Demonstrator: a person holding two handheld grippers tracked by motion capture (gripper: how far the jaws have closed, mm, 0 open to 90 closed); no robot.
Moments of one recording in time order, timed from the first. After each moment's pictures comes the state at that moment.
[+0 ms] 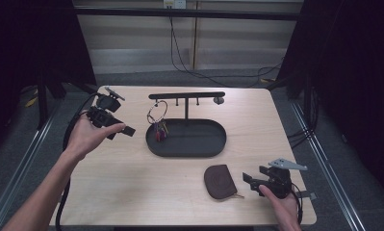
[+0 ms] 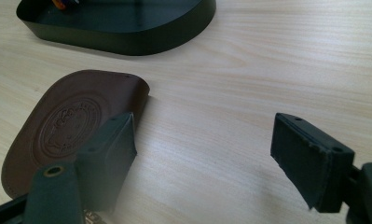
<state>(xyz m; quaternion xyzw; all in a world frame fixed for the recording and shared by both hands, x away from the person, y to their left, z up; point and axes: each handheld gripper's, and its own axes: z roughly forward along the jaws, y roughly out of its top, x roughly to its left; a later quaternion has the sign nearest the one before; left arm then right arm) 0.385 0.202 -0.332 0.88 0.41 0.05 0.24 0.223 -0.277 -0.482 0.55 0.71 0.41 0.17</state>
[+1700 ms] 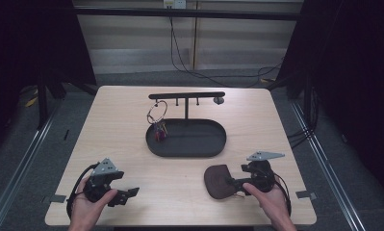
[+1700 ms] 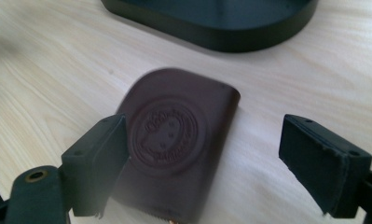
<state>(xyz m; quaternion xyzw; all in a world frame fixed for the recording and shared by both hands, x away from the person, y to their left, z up) 0.239 0.231 -0.447 0.85 0.36 0.09 0.37 0.241 -0.228 -0.452 0.49 0.78 0.38 0.09</state>
